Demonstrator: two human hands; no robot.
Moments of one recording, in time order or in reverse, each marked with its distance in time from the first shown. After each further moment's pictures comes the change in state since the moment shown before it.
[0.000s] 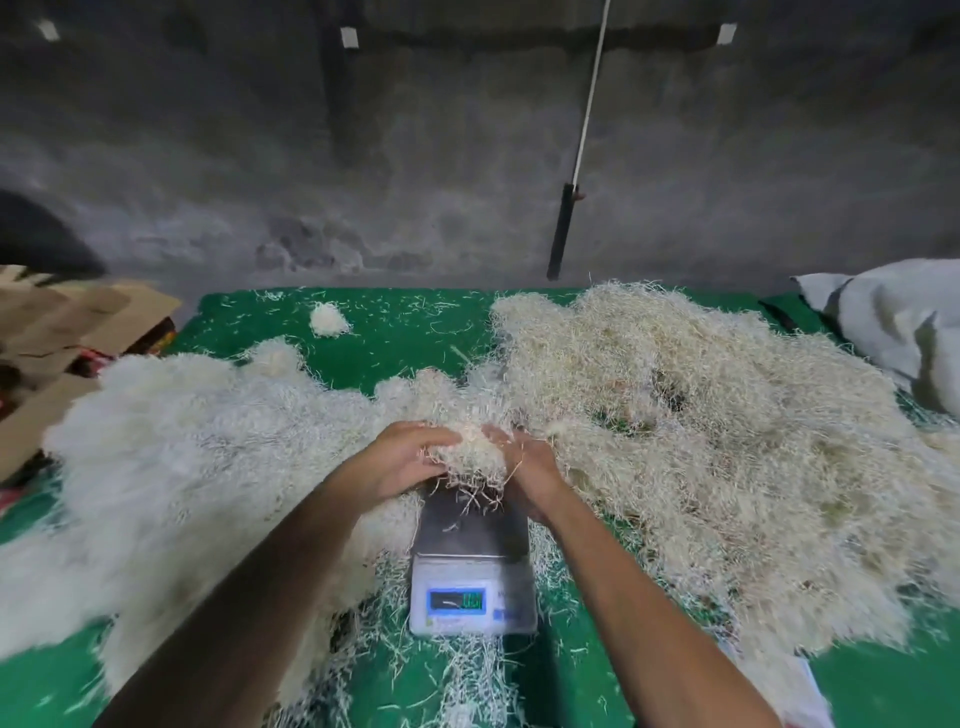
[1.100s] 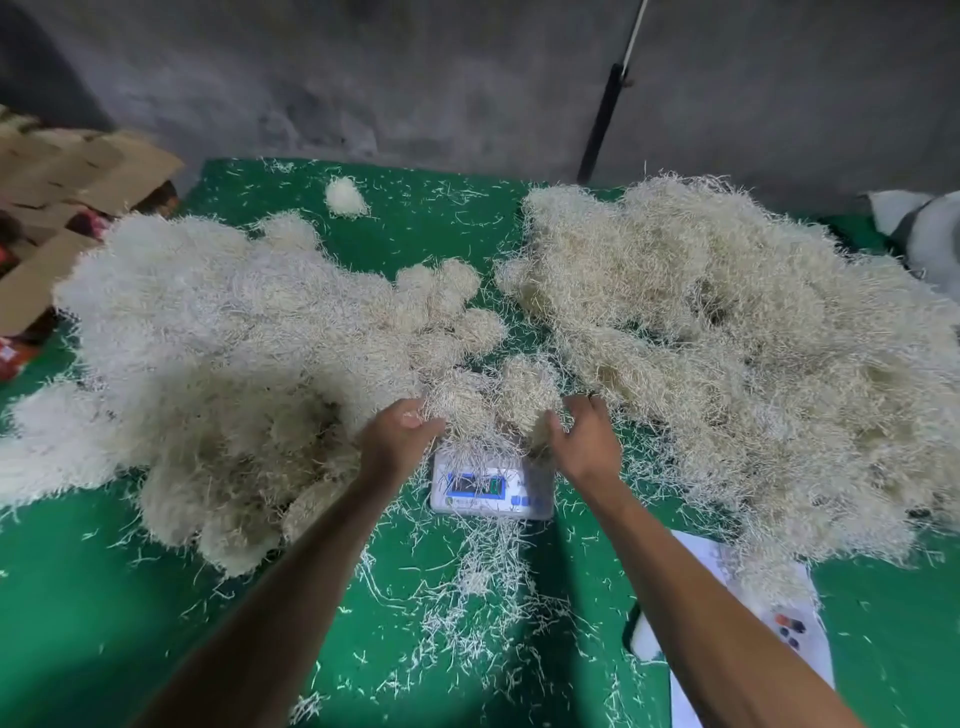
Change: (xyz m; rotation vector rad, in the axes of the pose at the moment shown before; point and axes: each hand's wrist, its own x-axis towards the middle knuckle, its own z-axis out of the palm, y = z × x) left_hand -0.030 -0.158 -0.043 0.631 0.555 0.182; right_hand -0.027 0.106 -0.028 -0.994 0.313 -0.106
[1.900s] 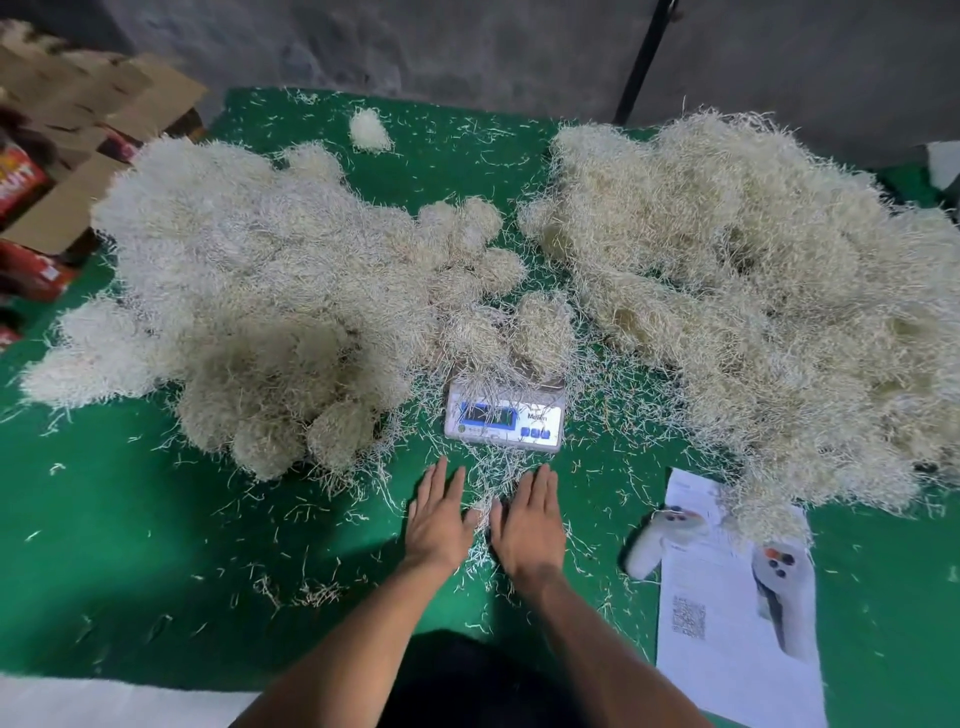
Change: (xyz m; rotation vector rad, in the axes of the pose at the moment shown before) left_hand -0.171 -0.088 0.082 0.515 -0.355 -0.037; right_hand -0.181 0.055 0.120 -0.615 -0.332 -0.143
